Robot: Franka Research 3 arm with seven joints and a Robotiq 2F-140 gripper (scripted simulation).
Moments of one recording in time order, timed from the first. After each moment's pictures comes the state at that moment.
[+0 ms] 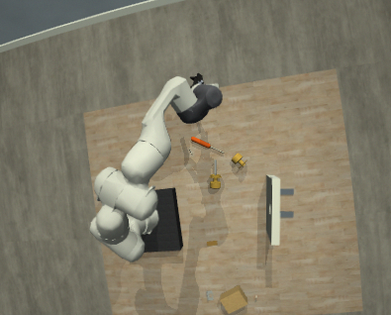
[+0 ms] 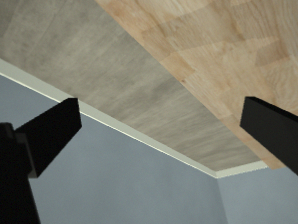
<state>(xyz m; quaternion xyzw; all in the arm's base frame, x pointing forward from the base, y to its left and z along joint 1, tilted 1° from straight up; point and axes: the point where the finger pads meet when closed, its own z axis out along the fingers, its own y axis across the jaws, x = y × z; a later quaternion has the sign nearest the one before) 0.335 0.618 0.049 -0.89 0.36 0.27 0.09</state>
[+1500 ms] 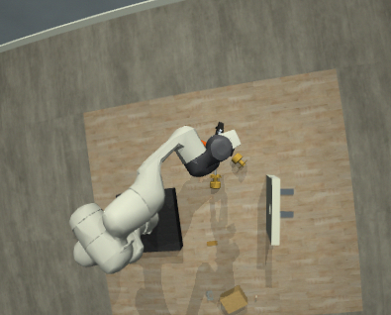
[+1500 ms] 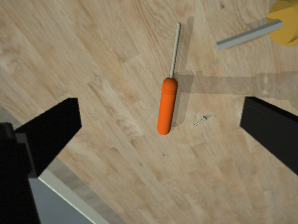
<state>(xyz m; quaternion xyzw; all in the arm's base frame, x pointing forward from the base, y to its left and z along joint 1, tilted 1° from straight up) 0.436 0.331 0.095 -0.96 0.25 0.09 0.04</state>
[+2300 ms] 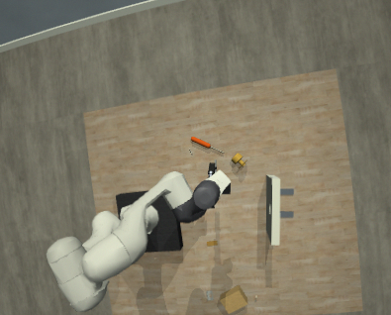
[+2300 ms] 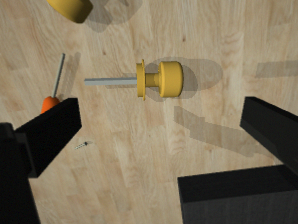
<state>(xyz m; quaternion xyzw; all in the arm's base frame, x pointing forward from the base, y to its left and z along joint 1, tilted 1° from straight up) 0.406 0.141 0.109 -1.00 0.09 0.02 0.00</state>
